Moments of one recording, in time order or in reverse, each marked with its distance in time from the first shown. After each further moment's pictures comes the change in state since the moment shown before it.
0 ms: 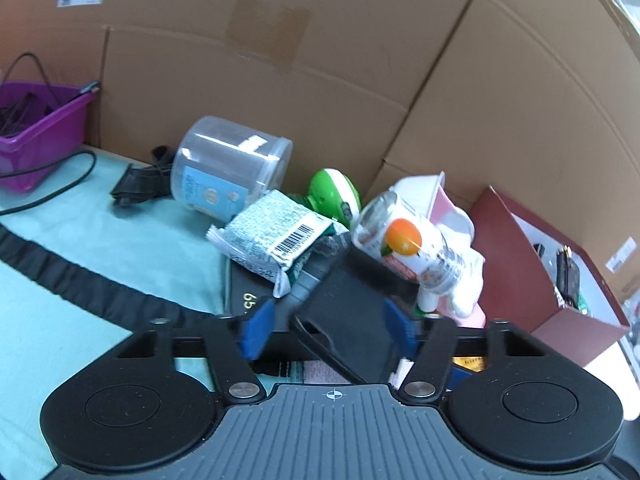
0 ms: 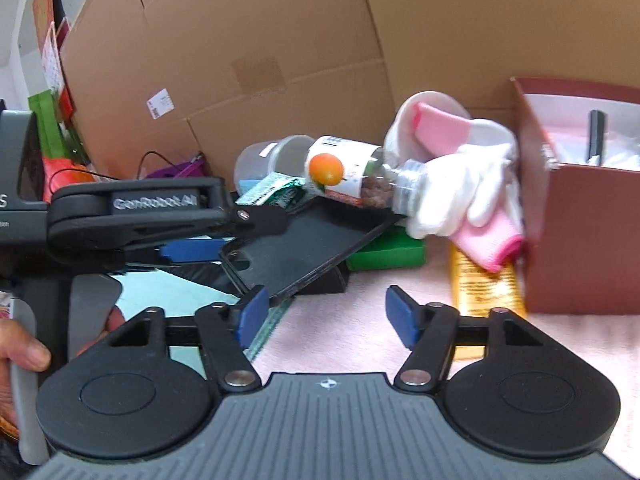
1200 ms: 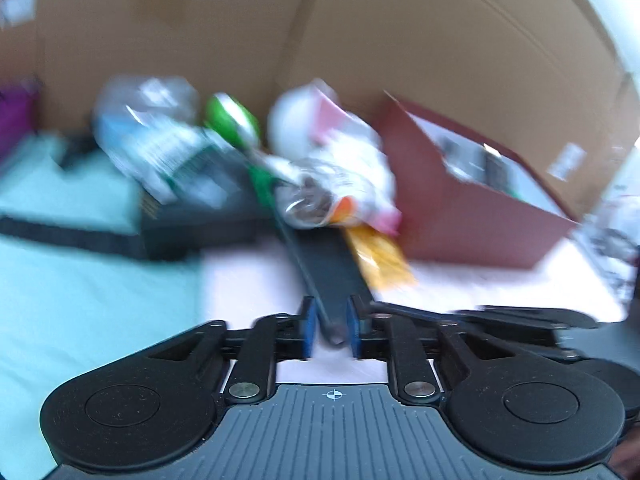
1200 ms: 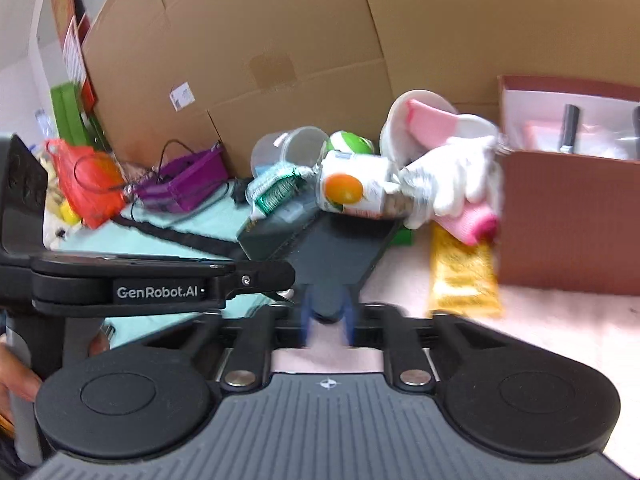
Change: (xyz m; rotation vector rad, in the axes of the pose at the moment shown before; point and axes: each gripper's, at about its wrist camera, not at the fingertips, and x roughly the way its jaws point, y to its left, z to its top) left arm -0.030 -0.066 -0.063 0.125 0.151 -0.125; right arm -0.059 -0.012 -0.017 -0.022 0.041 0.053
